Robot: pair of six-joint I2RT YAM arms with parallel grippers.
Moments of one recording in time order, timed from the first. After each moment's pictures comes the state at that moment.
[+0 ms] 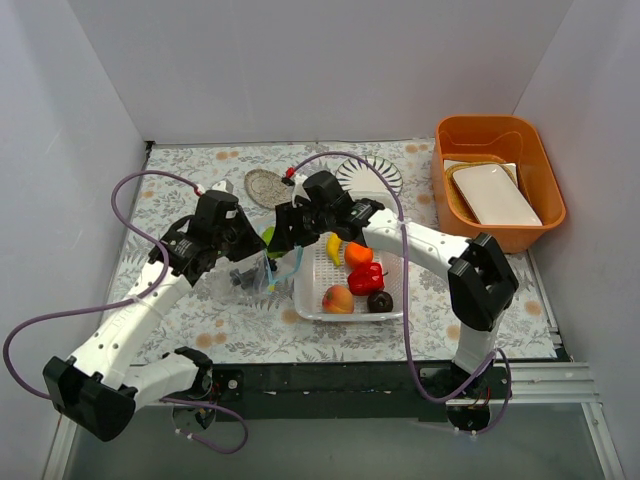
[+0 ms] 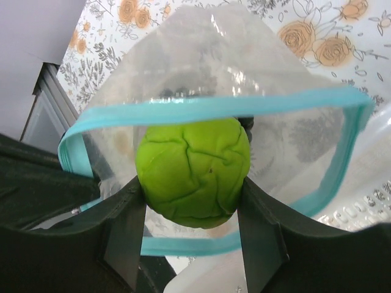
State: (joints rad) left arm -0.48 1.08 1.07 -0.74 -0.04 -0.79; right arm 0.87 1.81 1.45 -0.27 -0.37 0.49
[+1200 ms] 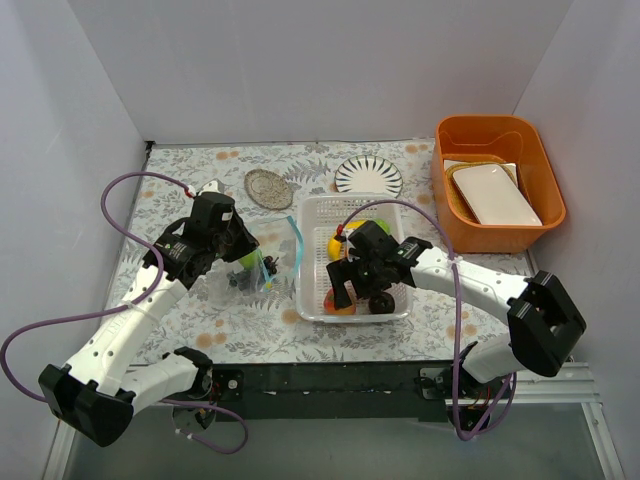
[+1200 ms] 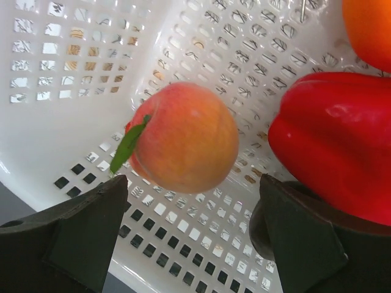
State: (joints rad) left arm -0.48 1.04 1.08 -0.78 -0.13 -0.81; right arm 0.85 1.43 0.95 -0.59 -0.19 0.38
